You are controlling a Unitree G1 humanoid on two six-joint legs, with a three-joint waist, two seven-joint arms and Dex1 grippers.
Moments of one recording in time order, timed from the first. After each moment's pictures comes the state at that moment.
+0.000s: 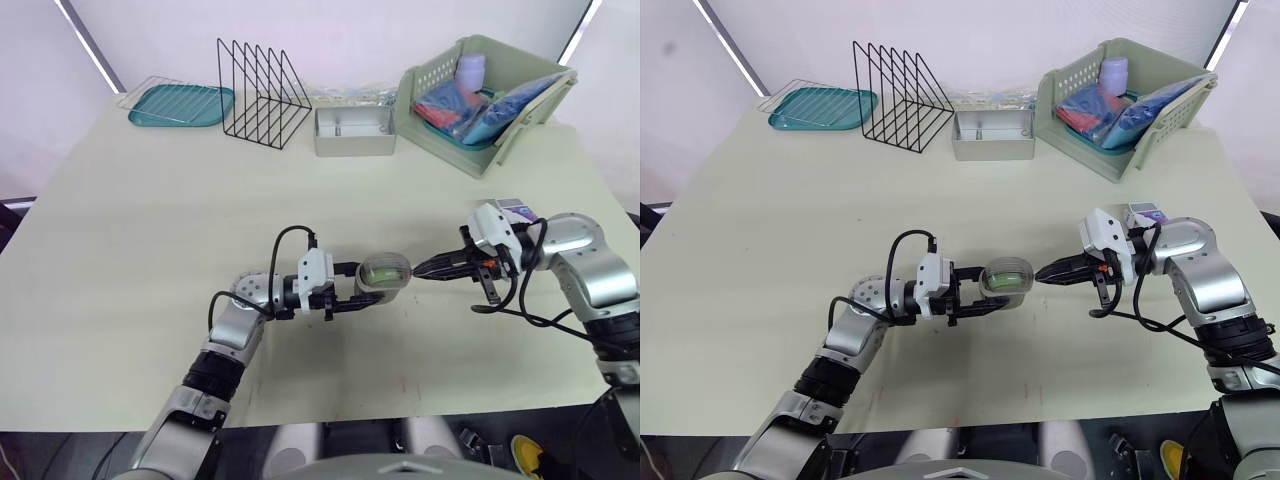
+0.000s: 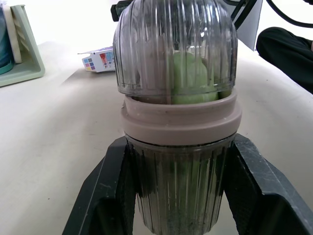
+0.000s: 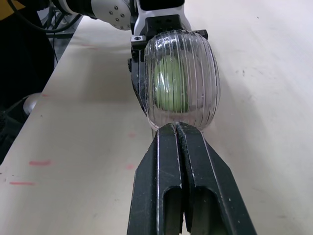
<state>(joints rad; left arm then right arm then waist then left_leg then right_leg) -0.35 0.35 -0.24 0.20 -0.27 -0.16 -1.17 -0.51 -0.72 0.14 0.00 0.39 0.26 1.48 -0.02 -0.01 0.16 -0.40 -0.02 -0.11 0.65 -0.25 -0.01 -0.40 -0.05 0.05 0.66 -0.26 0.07</state>
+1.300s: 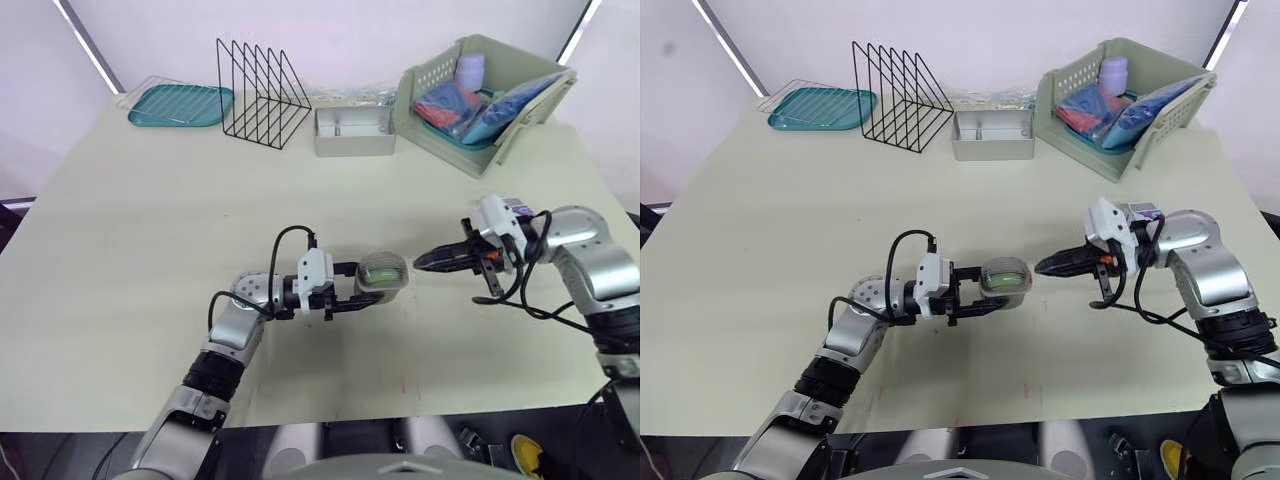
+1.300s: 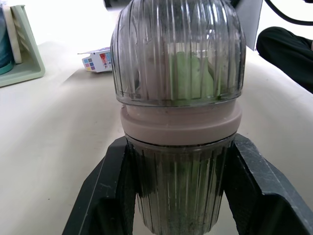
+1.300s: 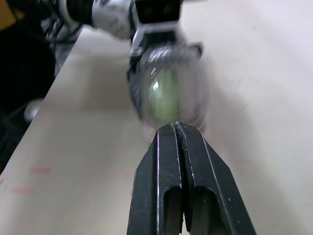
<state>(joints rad) -0.35 0.35 -0.24 0.21 -0.27 -0.17 -1.17 -0.59 -0.70 0.10 0.02 0.46 0.30 1.46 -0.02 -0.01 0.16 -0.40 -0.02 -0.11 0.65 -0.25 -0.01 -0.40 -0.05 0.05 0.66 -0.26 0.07</state>
